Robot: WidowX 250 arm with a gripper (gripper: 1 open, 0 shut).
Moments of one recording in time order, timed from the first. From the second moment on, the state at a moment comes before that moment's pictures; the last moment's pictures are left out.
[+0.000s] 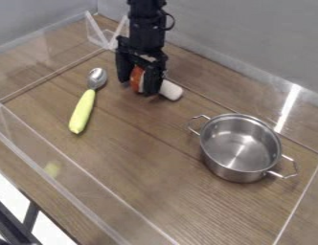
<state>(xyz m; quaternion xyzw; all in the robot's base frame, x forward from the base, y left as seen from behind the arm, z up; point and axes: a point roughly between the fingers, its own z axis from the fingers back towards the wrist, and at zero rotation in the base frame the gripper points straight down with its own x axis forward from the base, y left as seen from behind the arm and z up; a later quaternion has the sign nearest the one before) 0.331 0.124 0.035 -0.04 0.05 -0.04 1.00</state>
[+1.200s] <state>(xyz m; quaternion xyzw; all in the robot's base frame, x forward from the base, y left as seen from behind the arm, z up) 0.325 0.096 0.086 -0.04 0.04 -0.12 0.99</state>
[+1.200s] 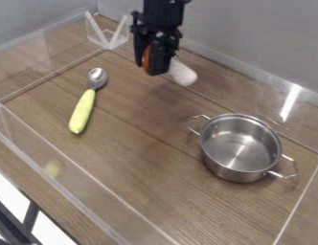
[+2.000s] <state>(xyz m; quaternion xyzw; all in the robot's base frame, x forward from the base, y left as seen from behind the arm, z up) 0.378 0.056 0.085 -0.04 0.03 -0.06 1.00</state>
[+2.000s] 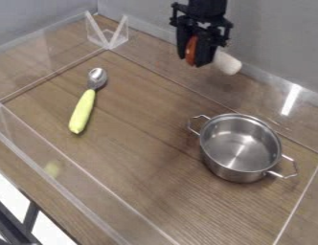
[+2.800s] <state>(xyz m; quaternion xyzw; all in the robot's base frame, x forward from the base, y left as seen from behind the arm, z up) 0.355 0.059 0.076 -0.04 0.05 -0.09 0.99</state>
